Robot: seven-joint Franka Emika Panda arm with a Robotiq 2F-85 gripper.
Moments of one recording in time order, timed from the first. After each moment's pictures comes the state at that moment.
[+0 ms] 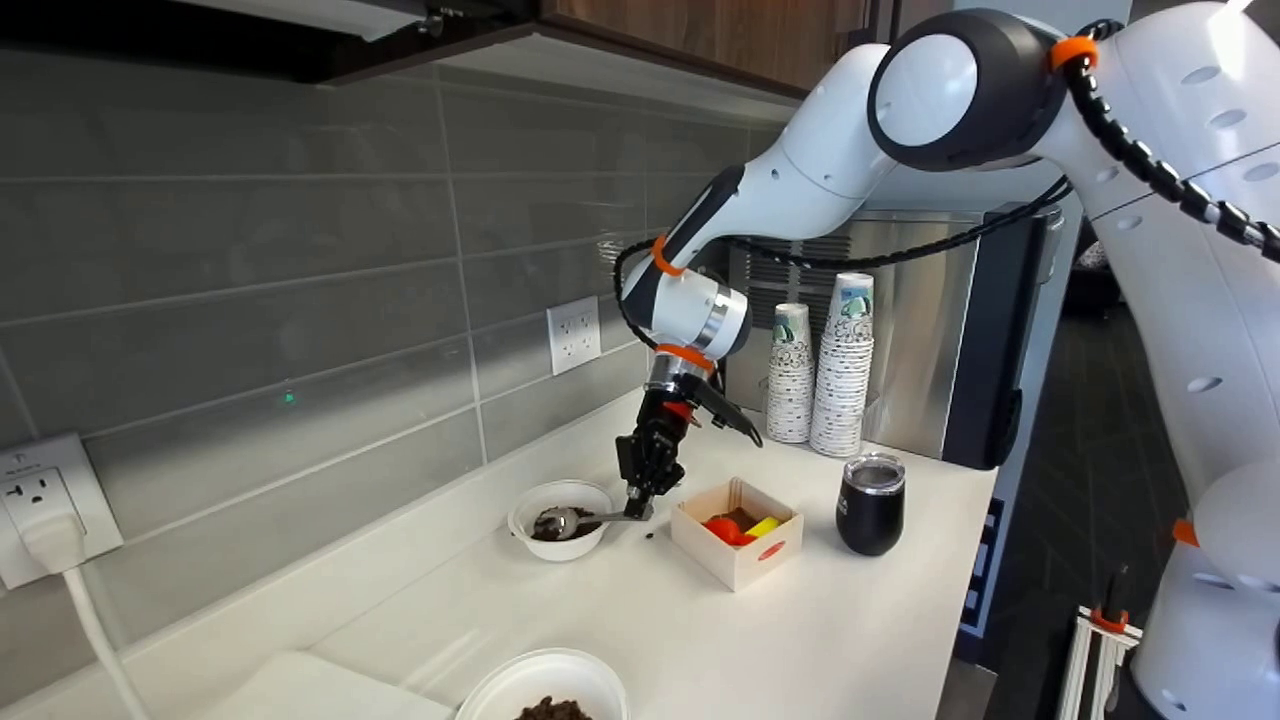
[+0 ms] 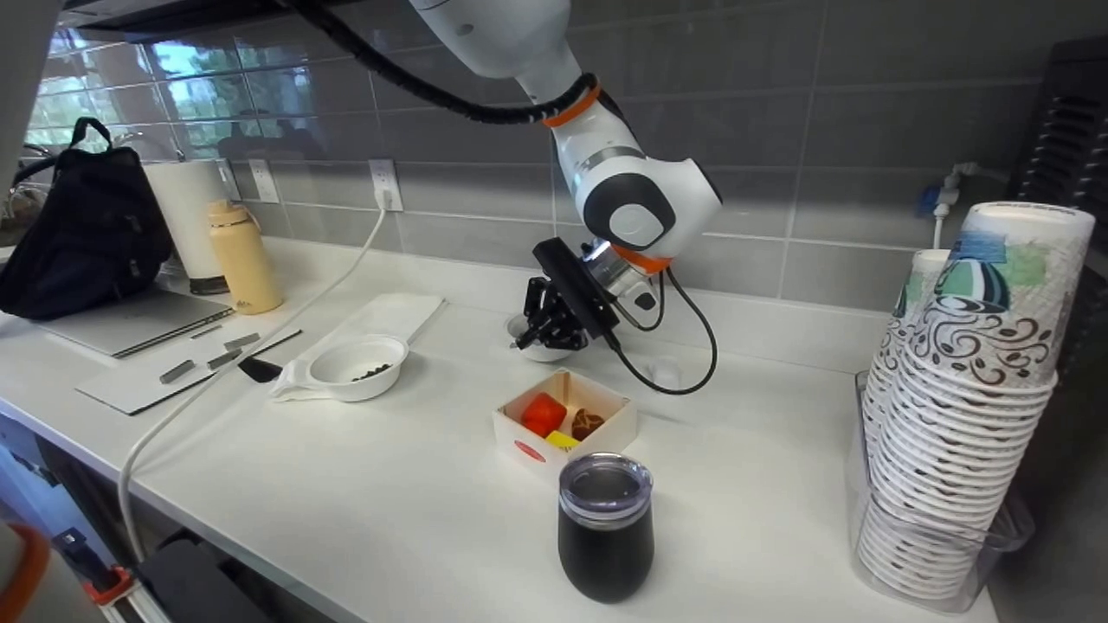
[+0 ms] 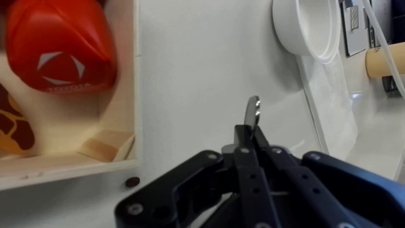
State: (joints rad) arm -0.15 0.52 -0.02 -1.90 0.74 1.87 -0.55
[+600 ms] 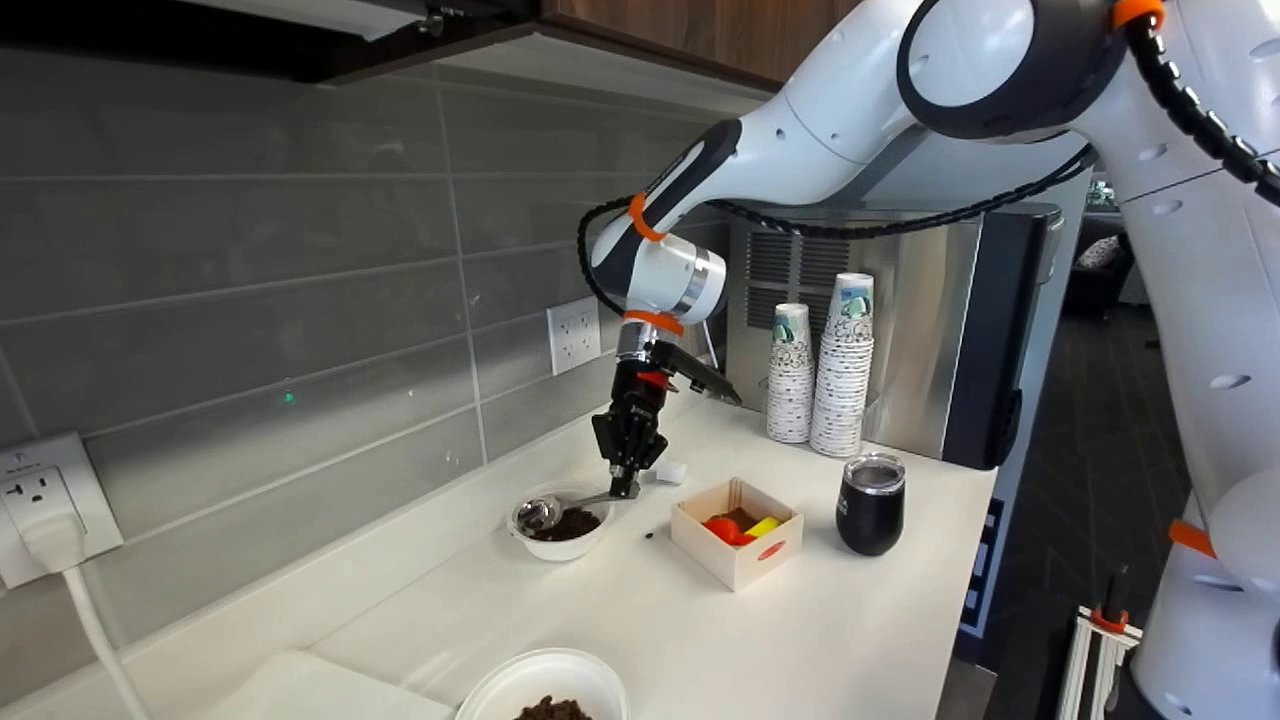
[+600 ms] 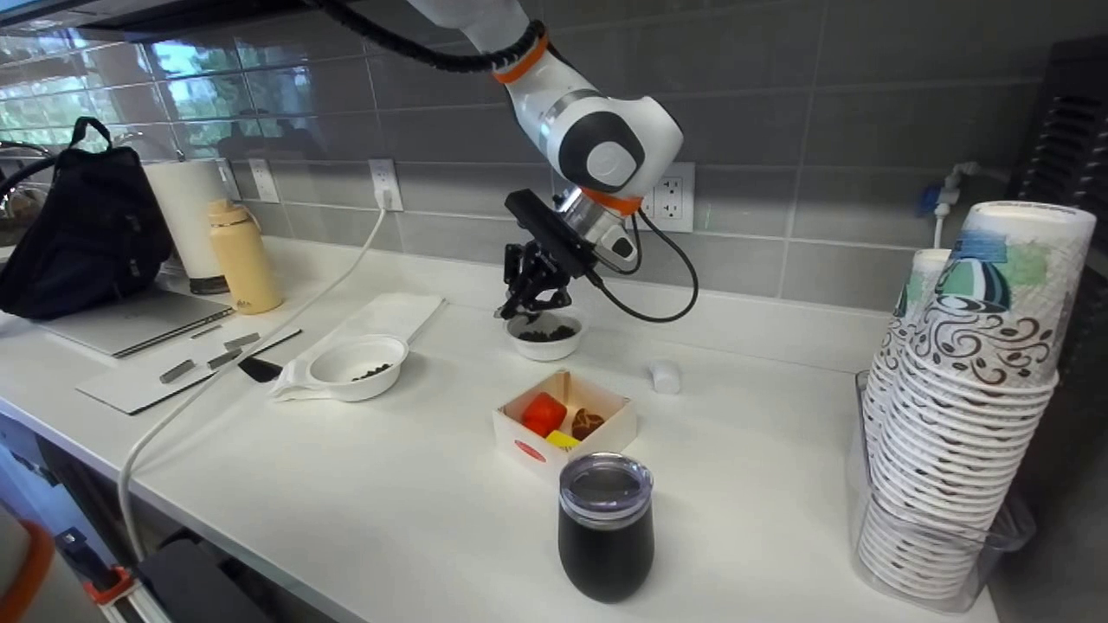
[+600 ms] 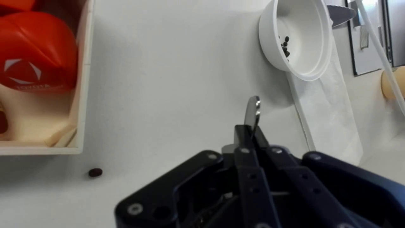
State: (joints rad) arm -0.09 0.42 0.01 -1.88 0.59 1.84 -0.40
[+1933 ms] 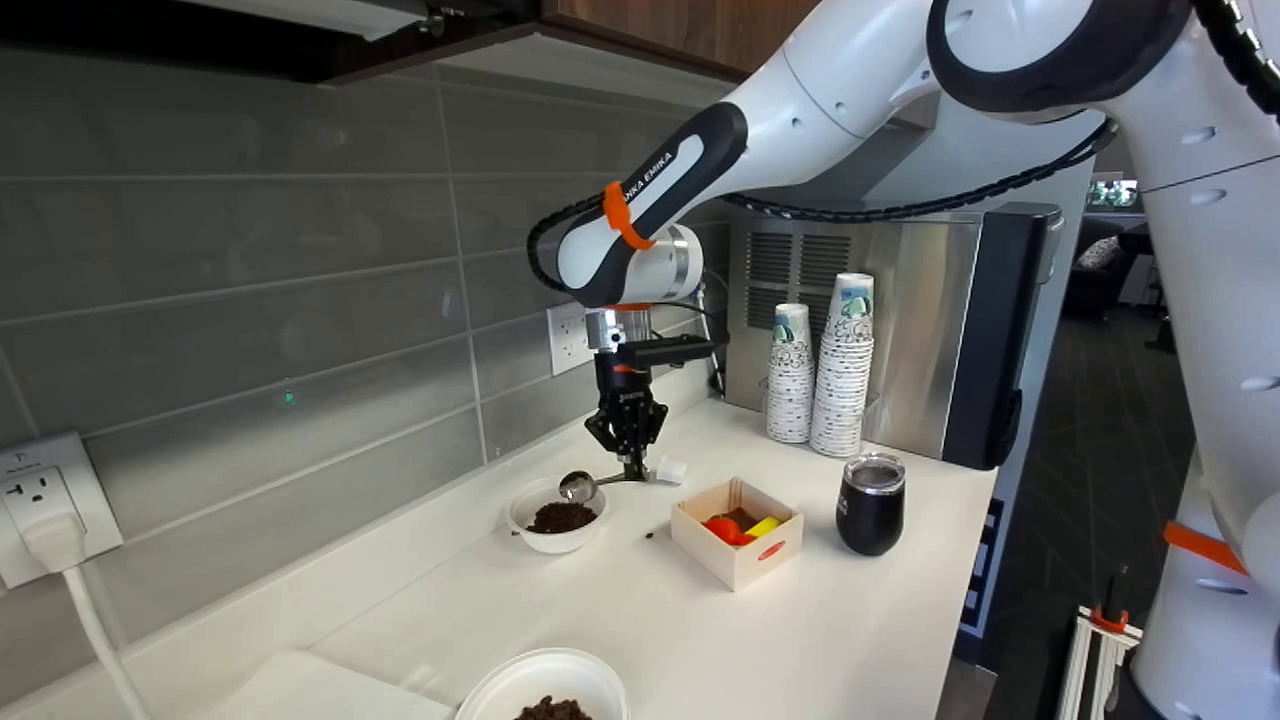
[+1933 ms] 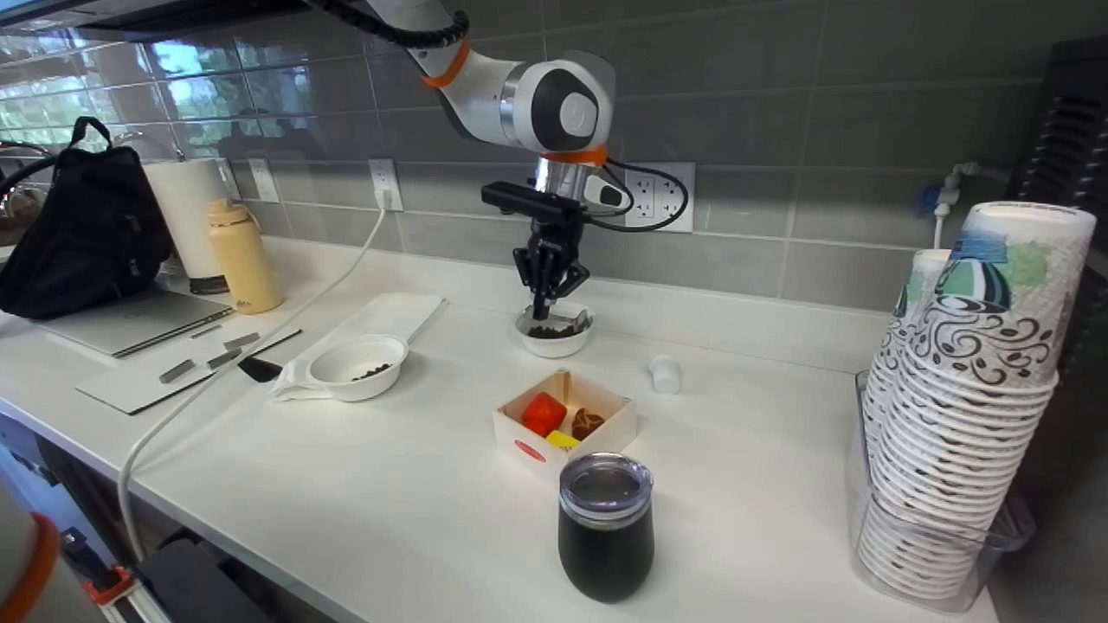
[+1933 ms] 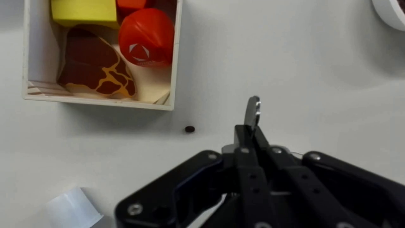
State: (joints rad) arm 0.01 0.36 0.01 -1.89 0.14 2.01 0.02
